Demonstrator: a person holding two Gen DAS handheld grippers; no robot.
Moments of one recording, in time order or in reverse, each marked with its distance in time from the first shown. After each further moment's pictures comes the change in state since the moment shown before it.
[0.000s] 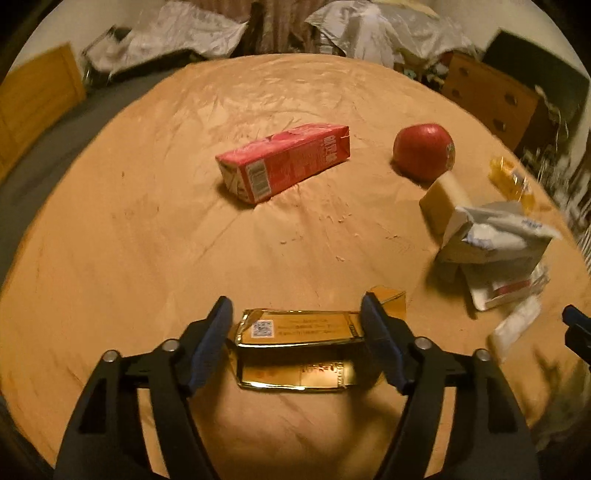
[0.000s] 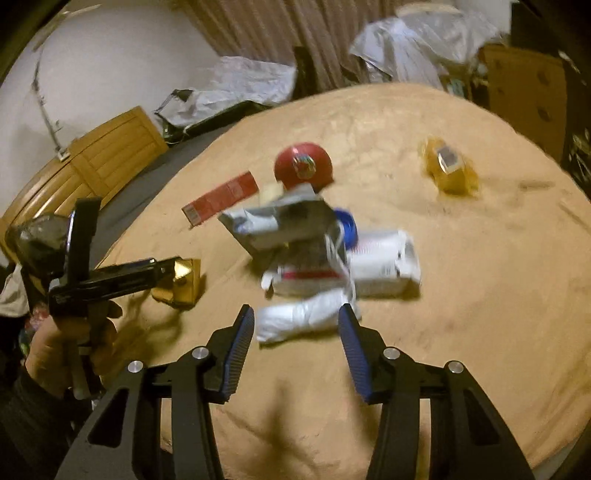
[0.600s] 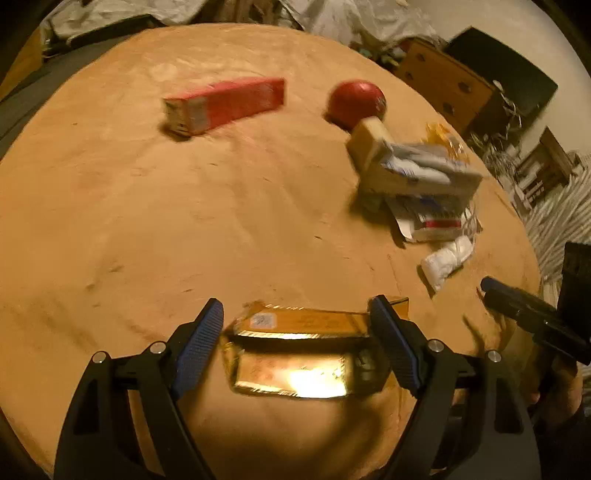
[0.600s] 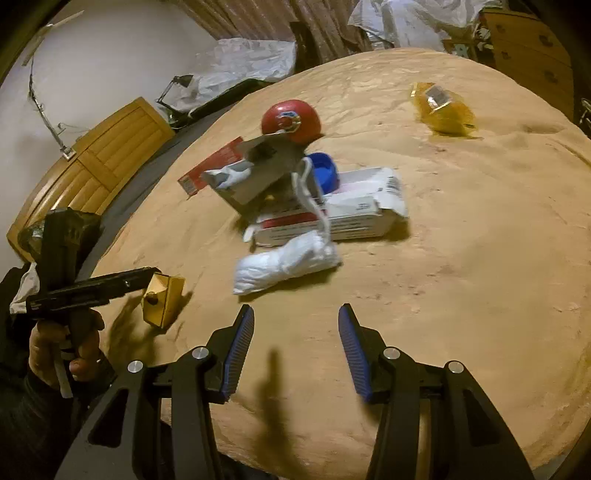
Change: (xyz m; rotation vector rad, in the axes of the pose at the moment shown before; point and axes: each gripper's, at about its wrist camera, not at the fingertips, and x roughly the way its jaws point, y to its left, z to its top) left arm -0.015 -0.006 -0.041 0.005 0.104 -0.244; right arm 0.022 -0.034 -0.026 0.070 0.112 0.095
